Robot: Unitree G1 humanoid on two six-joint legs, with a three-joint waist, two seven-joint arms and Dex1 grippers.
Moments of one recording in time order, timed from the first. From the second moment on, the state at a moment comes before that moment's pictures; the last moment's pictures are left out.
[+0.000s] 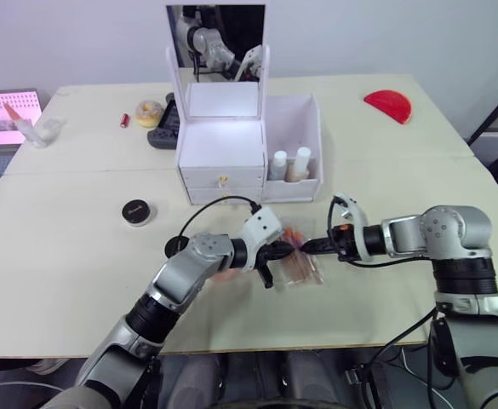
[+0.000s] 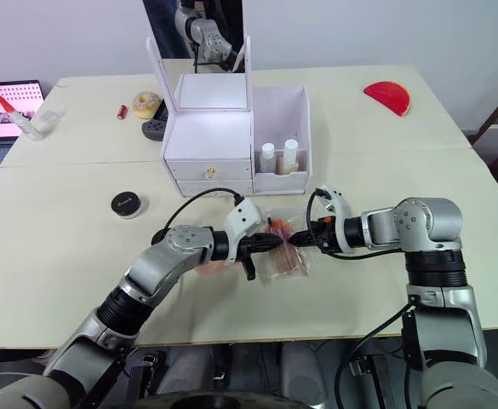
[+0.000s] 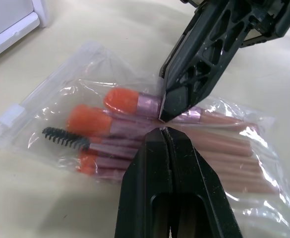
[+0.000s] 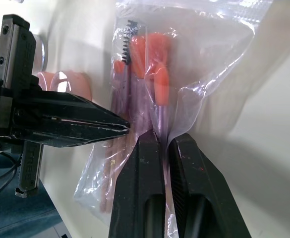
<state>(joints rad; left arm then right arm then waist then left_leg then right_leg) -0.46 0.25 -0.45 -0.11 -0.23 0.66 -0.69 -0.61 -0.59 -0.09 0.12 0.77 1.61 0.60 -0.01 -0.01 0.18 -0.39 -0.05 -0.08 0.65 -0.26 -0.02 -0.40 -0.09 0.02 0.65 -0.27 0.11</state>
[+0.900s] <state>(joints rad) -0.29 0.77 0.42 -0.67 -1.18 1.01 -0.61 -0.89 -0.68 -0.36 -0.08 0.99 1.40 0.69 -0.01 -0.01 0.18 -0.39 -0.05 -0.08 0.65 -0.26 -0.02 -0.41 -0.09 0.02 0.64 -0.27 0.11</state>
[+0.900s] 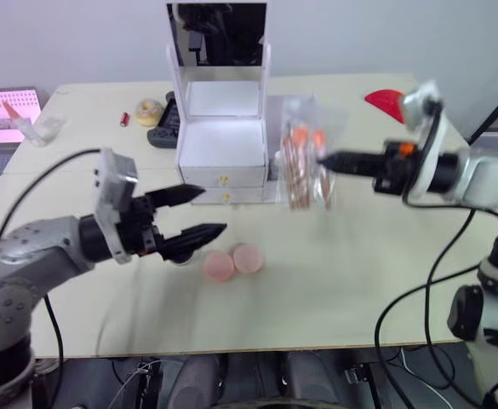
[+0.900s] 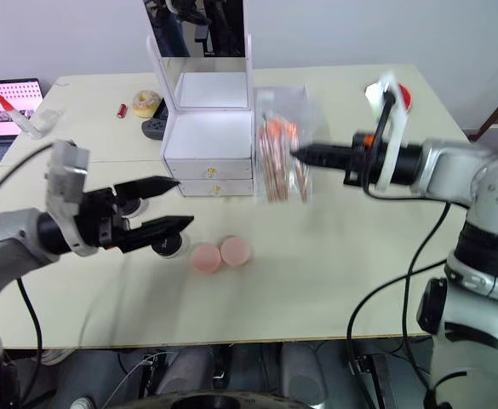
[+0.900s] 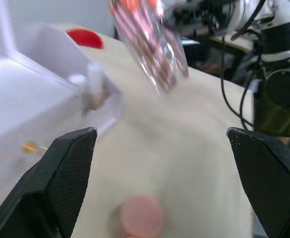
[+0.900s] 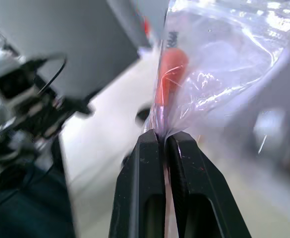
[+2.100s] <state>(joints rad) -0.35 0.89 0.44 -0.63 -1.43 0.88 -0.33 -1.27 -0.42 -0.06 1.10 0.24 0.34 0.82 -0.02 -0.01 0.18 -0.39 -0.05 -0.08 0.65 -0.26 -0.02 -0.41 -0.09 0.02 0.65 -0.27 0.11</state>
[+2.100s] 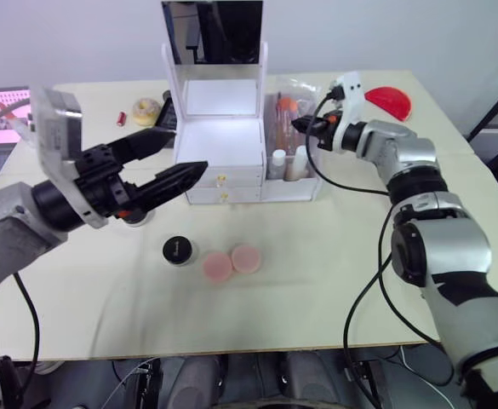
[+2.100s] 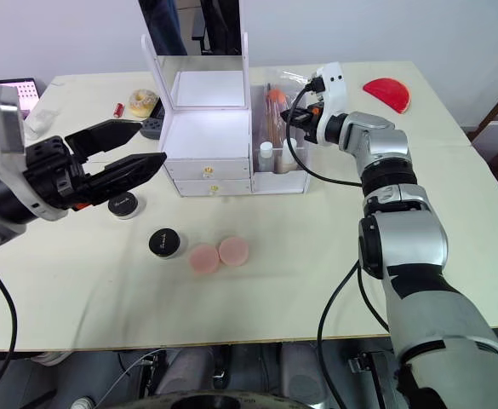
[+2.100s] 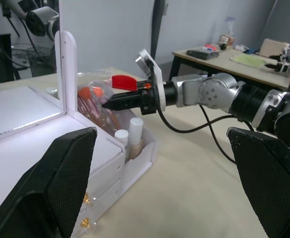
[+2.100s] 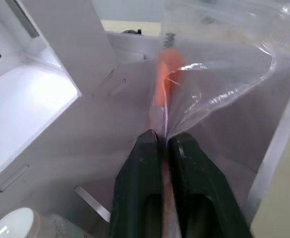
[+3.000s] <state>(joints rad) 0.43 0.95 0.73 -0.41 -0.84 0.68 -0.80 -0.11 -0.91 -0.47 -0.31 0.54 0.76 1.05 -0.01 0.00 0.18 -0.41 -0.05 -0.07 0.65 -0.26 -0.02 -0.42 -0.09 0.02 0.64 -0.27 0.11</state>
